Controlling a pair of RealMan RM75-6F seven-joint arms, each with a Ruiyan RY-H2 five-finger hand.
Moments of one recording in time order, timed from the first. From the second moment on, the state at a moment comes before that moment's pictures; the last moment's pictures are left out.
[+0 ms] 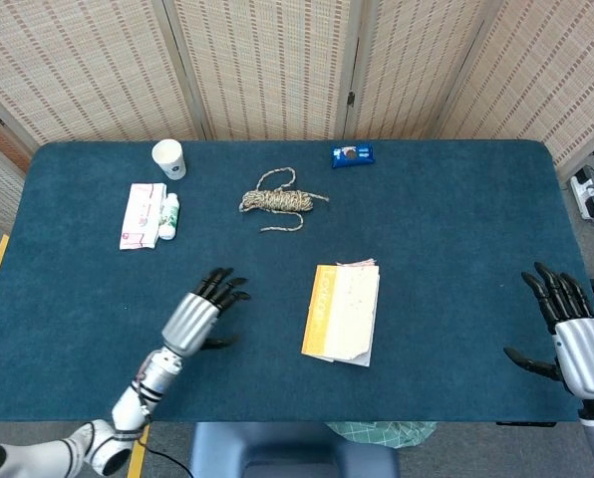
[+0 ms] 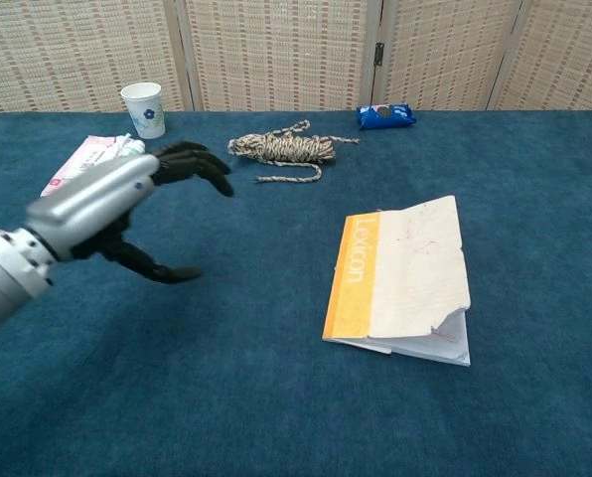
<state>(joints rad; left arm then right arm) -0.59 -1.66 -0.02 -1.24 1.56 1.35 -0.06 0.08 -1.01 0.05 -1.72 -1.59 1.55 0.09</state>
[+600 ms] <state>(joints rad) -0.19 -1.17 0.05 -1.67 1.41 1.64 0.23 0.06 -1.07 0.06 -1.77 -1.44 1.51 -0.21</state>
